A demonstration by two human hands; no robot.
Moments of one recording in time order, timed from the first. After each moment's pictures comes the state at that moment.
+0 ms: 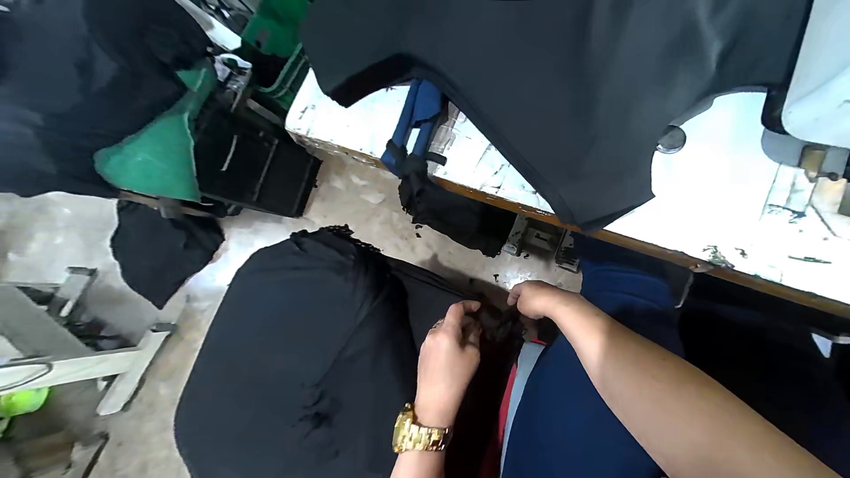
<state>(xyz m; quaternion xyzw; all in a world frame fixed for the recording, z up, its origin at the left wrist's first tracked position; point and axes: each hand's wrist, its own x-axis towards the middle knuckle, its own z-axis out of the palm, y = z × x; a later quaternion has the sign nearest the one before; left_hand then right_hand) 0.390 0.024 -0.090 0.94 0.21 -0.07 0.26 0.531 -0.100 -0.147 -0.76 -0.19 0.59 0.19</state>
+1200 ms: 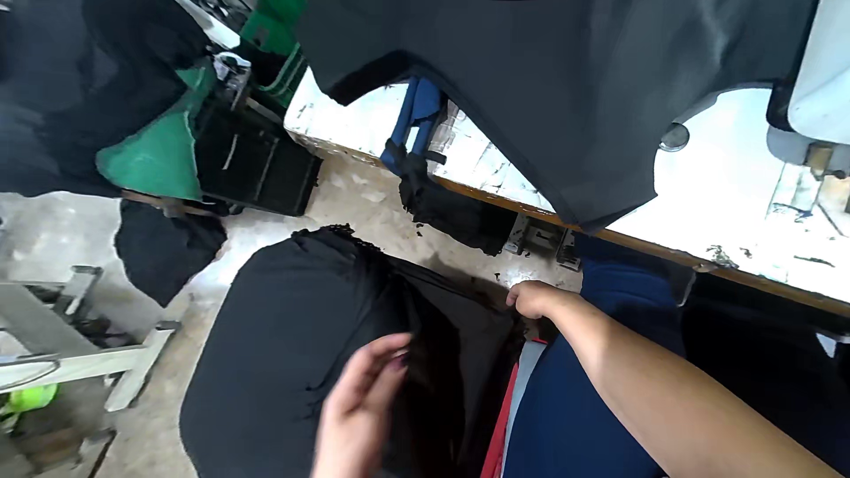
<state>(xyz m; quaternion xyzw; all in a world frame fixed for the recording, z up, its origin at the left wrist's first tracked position) 0.330 0.077 -0.036 0.83 0.27 0.05 0.49 0.529 -0.096 -0.150 -0.76 -0.19 0.59 0.20</state>
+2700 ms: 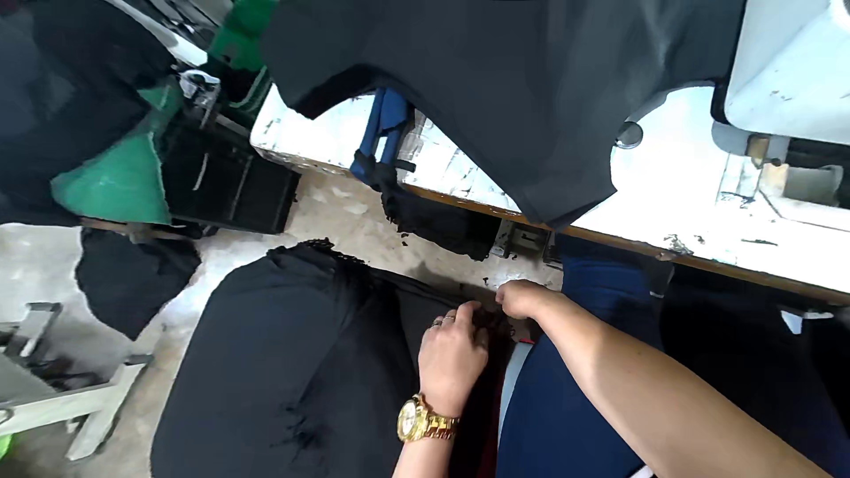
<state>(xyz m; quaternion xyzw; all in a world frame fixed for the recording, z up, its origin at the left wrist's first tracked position) 0.404 0.008 -0.094 0.97 0.14 -0.14 0.16 0.528 -0.102 -0.141 -0.78 -0.19 0.57 0.19</state>
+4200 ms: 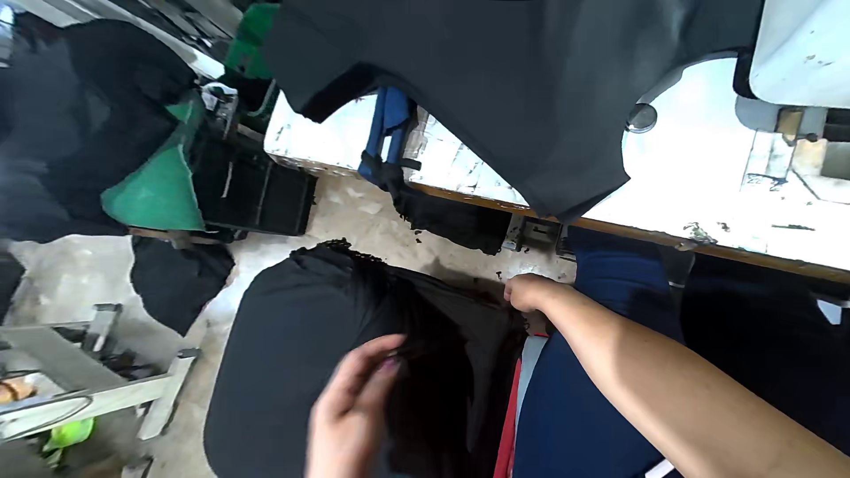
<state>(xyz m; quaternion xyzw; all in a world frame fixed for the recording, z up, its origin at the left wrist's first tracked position) 0.336 0.089 -0.025 0.86 0.25 0.05 0.44 0.530 -0.093 -0.150 -0.77 -0.20 0.58 0.20</state>
